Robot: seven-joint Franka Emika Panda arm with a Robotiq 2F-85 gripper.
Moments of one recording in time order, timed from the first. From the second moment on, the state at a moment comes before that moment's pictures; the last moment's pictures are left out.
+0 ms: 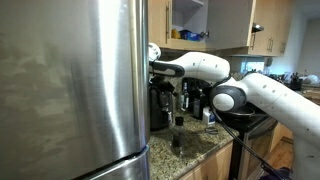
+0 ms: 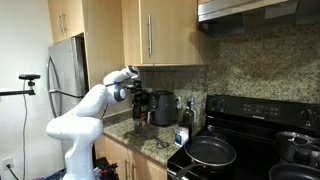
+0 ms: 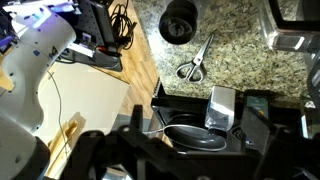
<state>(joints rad) 0.80 1.00 -0.18 -0.35 -0.38 0.78 1.92</state>
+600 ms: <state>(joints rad) 0.99 0.81 -0.22 -0.34 -0.44 0.74 1.99</state>
